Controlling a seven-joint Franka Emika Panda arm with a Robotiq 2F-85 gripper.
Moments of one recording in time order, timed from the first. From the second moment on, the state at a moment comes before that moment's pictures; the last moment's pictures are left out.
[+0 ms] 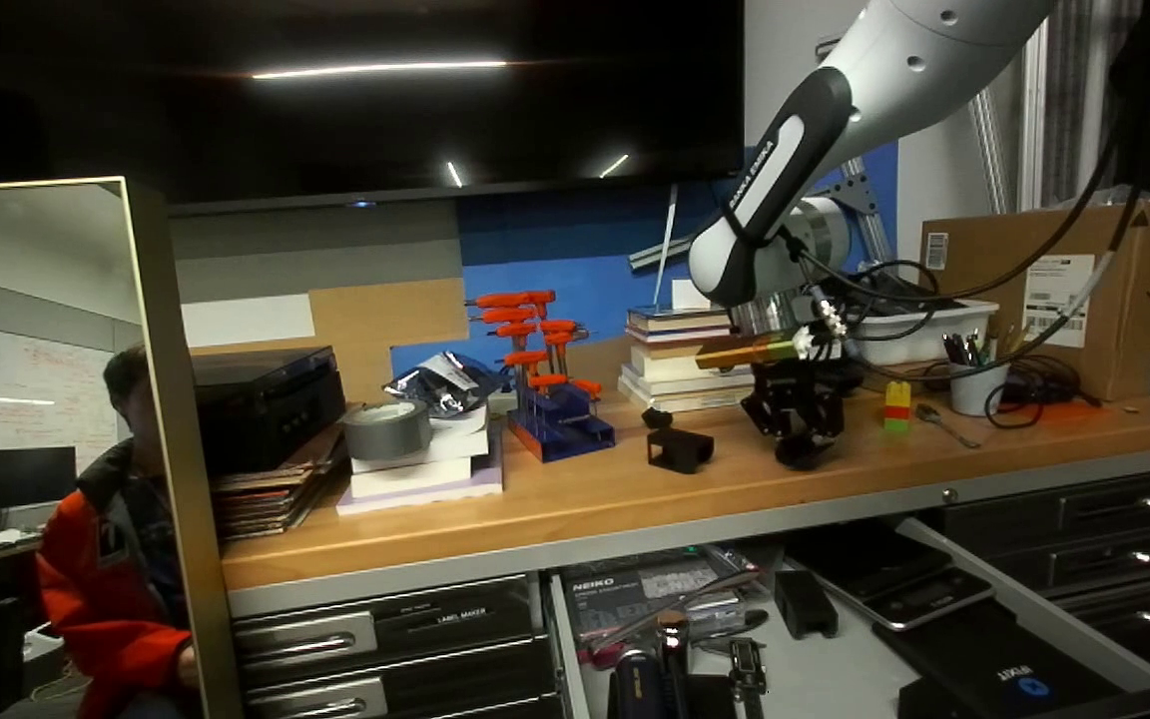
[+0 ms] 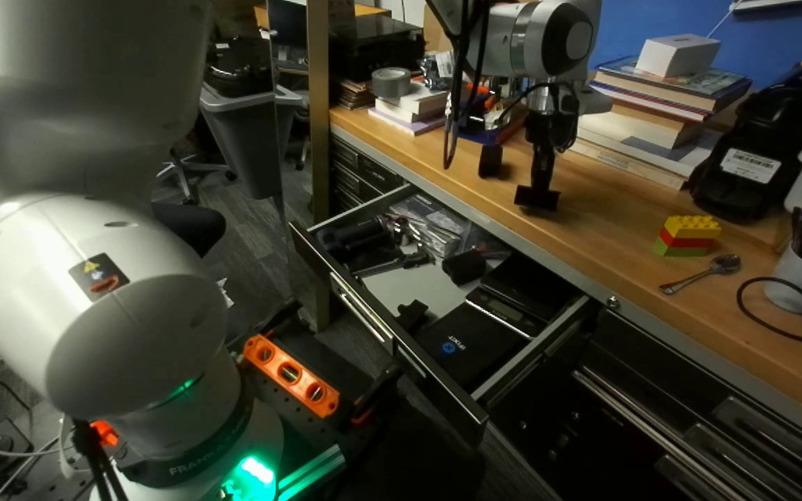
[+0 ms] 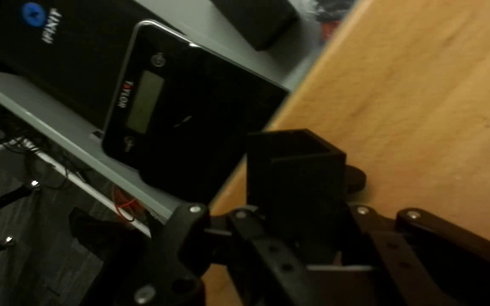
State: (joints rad) arm -0.01 0.50 -0.18 -1.75 -0.10 2.08 1.08
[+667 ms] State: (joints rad) arm -0.04 0.24 -0.16 -2.18 -0.09 2.05 0.70
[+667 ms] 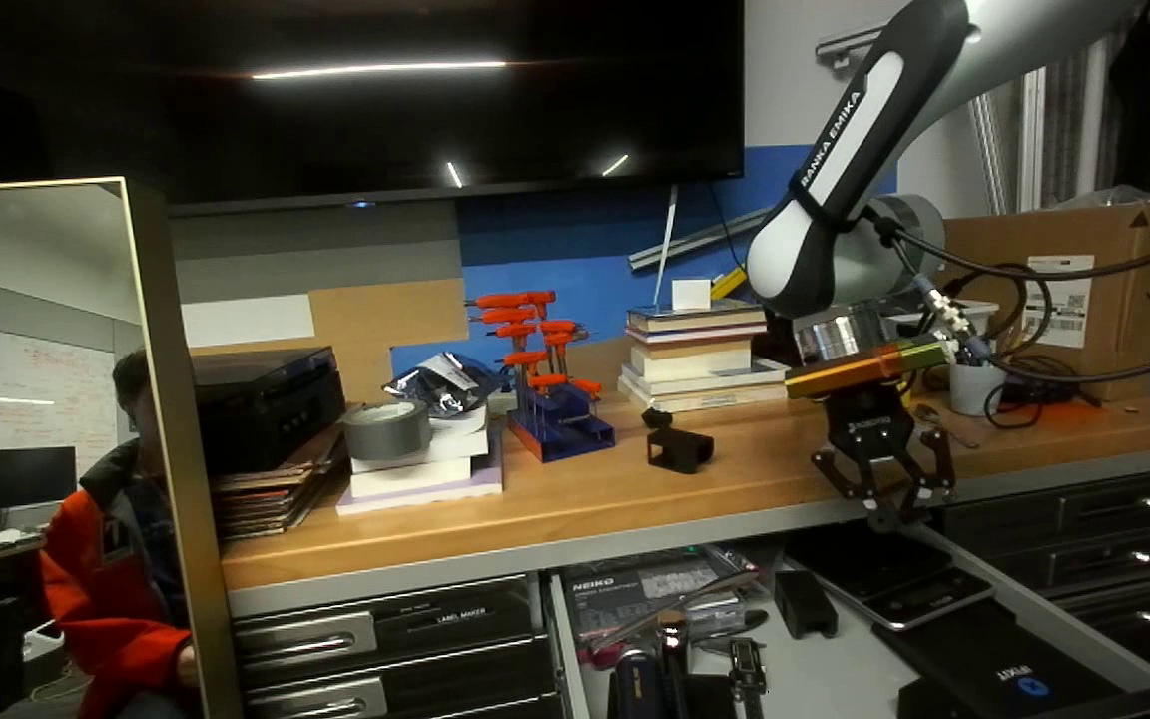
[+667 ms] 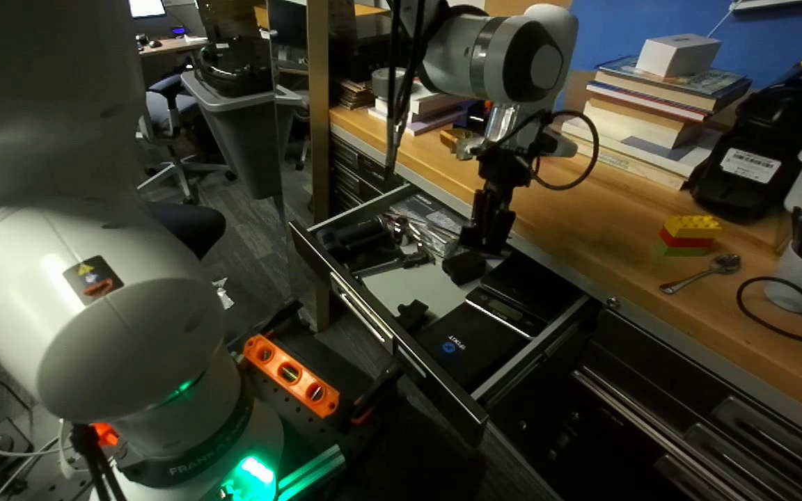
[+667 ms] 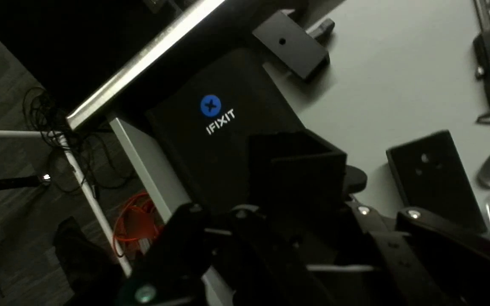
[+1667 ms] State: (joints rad) arm -0.10 0.22 -0.01 -2.59 0.30 2.65 -0.17
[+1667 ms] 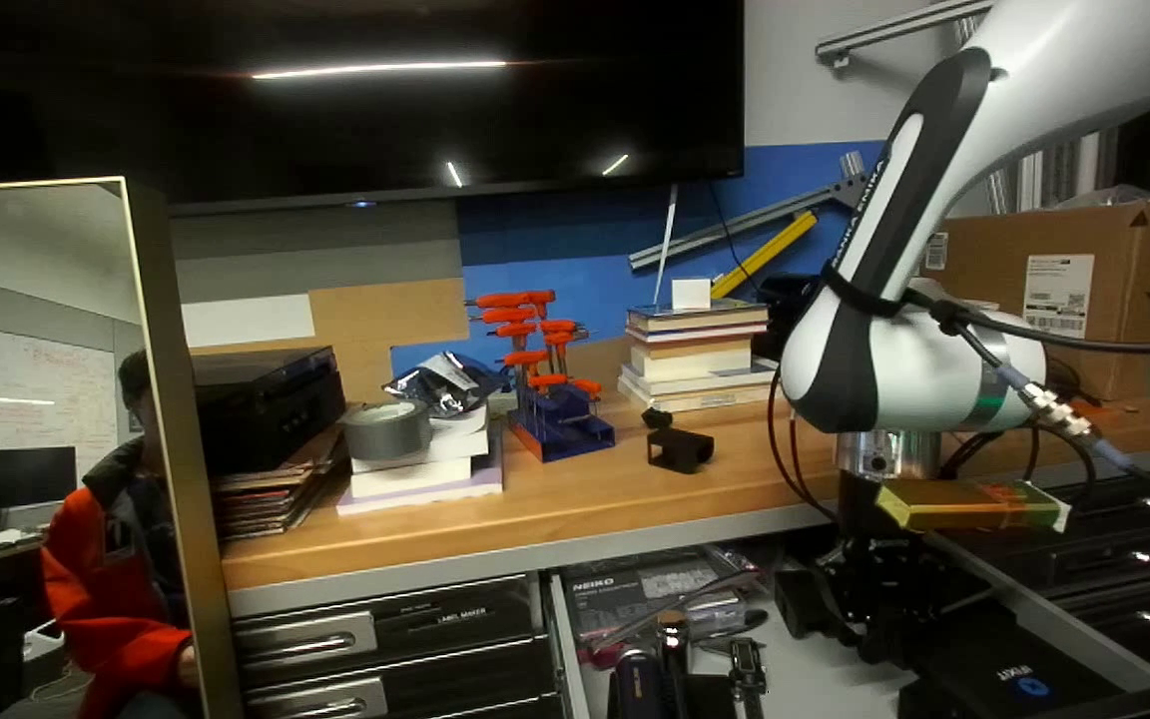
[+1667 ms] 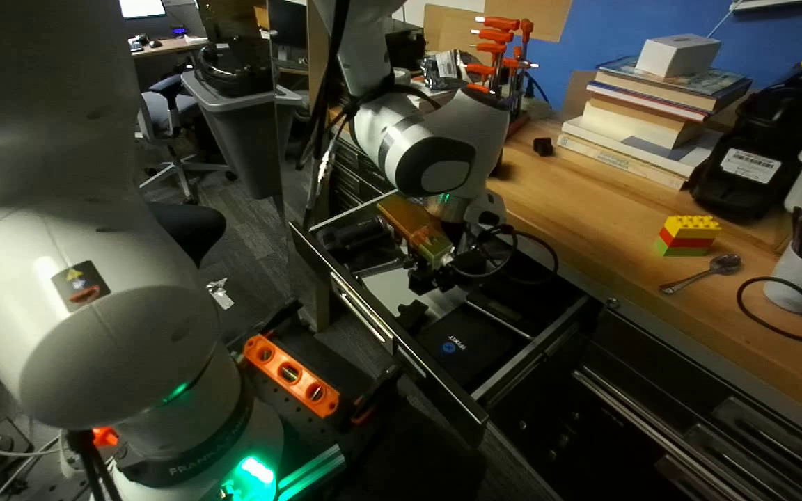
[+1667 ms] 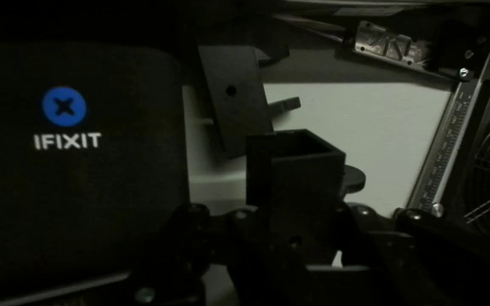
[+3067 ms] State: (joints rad) arm -0.28 0.34 0.13 -2.53 0.63 2.74 -0.83
